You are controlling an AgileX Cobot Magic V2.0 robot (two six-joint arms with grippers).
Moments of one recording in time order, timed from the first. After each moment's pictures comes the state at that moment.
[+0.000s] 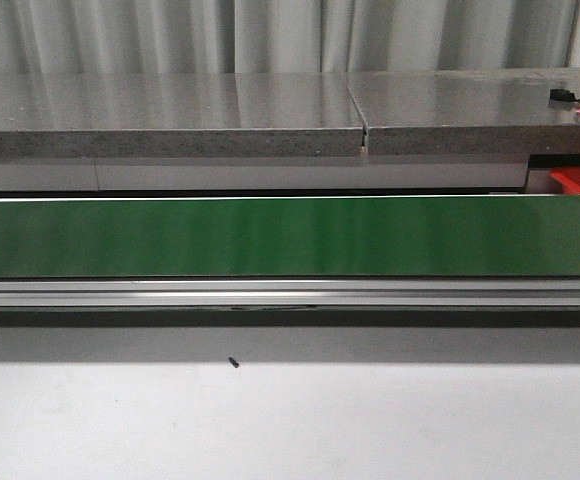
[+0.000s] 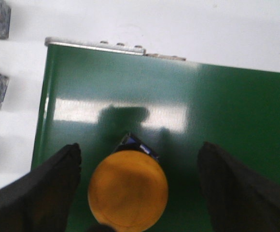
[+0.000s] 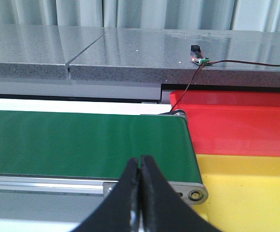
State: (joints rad) left arm 0.14 1.67 -1.31 -0.14 0.85 0.11; right arm -0.03 -0.01 0.03 0.06 0.09 -0.03
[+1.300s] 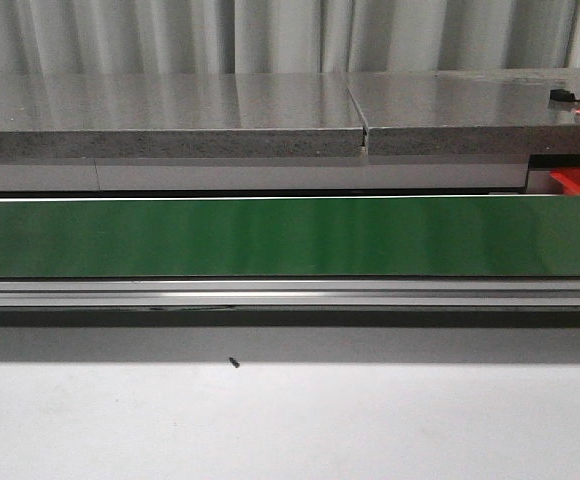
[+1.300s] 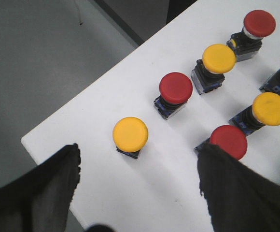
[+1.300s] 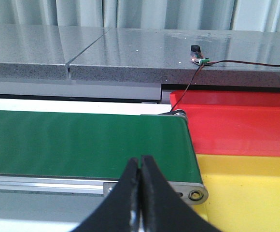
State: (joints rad) left arm 0.65 1.43 -1.16 0.12 0.72 -0.26; right arm -0.03 -0.01 0.03 0.06 0.09 -0.03
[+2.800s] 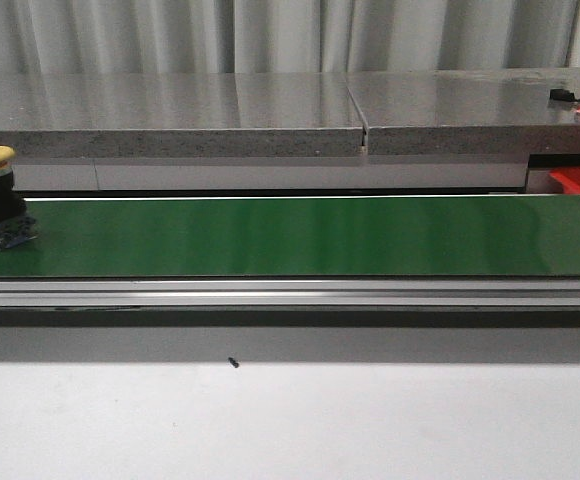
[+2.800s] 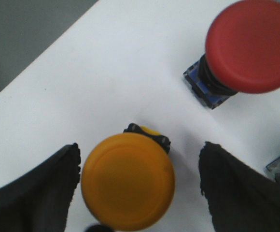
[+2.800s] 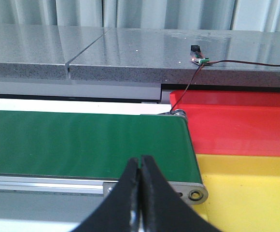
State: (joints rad) left arm 0.65 1.86 -1.16 0.25 0.51 -0.35; right arm -0.03 -0.01 0.03 0.06 0.09 -0.03
